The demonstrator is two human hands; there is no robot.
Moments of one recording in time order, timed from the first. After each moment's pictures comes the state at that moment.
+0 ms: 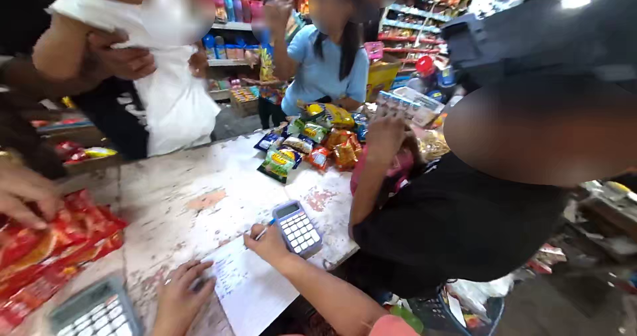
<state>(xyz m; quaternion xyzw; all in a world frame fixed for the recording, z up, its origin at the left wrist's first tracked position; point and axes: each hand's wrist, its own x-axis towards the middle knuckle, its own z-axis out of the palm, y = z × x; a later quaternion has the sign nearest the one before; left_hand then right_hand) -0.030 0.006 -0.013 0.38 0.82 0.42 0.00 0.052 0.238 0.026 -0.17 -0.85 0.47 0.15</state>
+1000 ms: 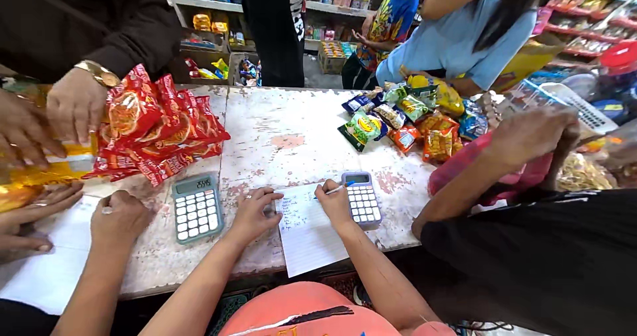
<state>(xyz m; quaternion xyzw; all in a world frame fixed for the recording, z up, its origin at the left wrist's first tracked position) -0.026 0.004 0.004 0.37 0.84 0.39 0.05 0.051 0.232 0.029 -0.20 -0.85 0.44 0.17</state>
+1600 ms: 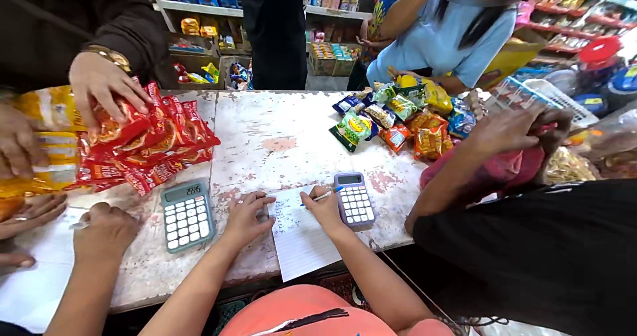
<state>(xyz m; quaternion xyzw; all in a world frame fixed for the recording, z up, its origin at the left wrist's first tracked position) -0.027 0.004 0.001 0.37 0.84 0.39 0.03 0.055 0.228 0.021 -0.17 -0.83 0.51 0.14</state>
